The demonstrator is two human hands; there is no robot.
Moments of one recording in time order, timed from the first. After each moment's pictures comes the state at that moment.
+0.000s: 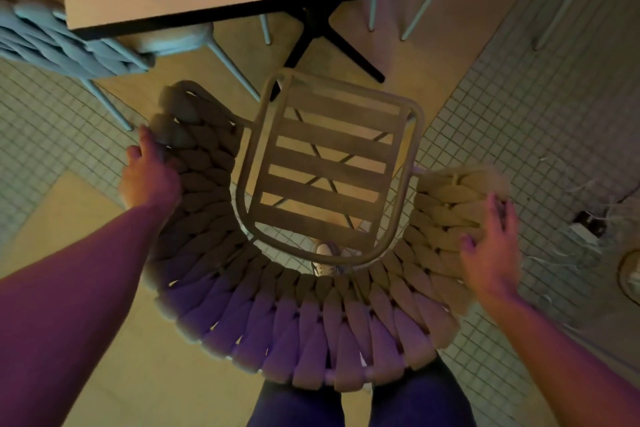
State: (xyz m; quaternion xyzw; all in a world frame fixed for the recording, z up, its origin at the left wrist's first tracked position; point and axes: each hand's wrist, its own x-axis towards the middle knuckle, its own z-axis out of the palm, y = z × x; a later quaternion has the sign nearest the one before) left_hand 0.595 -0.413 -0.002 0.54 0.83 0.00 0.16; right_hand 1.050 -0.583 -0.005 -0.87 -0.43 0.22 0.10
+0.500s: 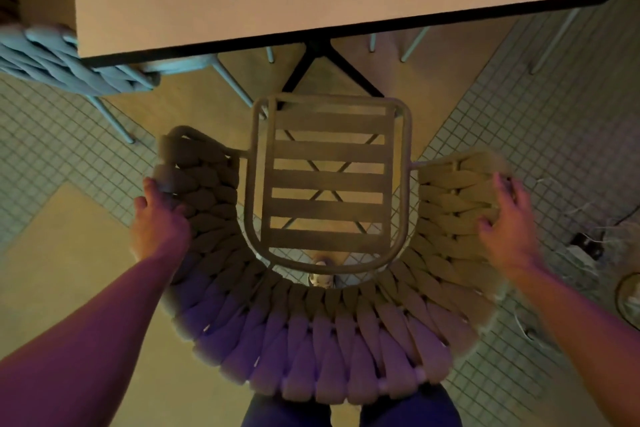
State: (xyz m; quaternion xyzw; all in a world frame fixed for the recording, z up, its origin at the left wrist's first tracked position) left_hand 0.607 -0.444 -0.005 0.48 0.86 0.00 0.19; right_hand 1.098 -0.506 0.002 -0.84 -0.49 0.23 0.06
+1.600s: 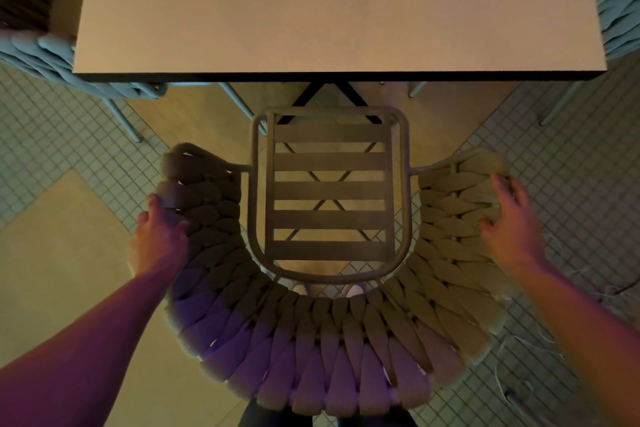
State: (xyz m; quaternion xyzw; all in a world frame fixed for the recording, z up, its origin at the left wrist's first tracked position) left_hand 0.671 -0.439 -0.006 0.44 0.88 0.00 0.19; right_hand 1.179 -0.413 -0.005 -0.80 -0.56 0.23 0.07
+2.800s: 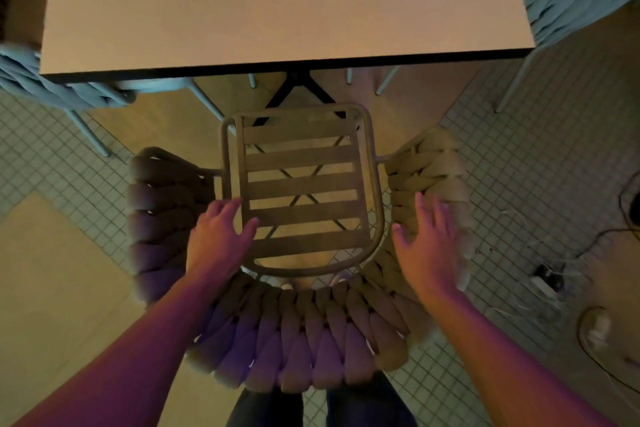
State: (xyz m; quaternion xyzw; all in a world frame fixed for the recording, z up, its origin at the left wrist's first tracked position) left_hand 0.771 -0.459 0.018 0.61 0.74 0.03 0.29; right_hand 1.080 -0.502 0.014 -0.83 -0.52 0.22 0.03
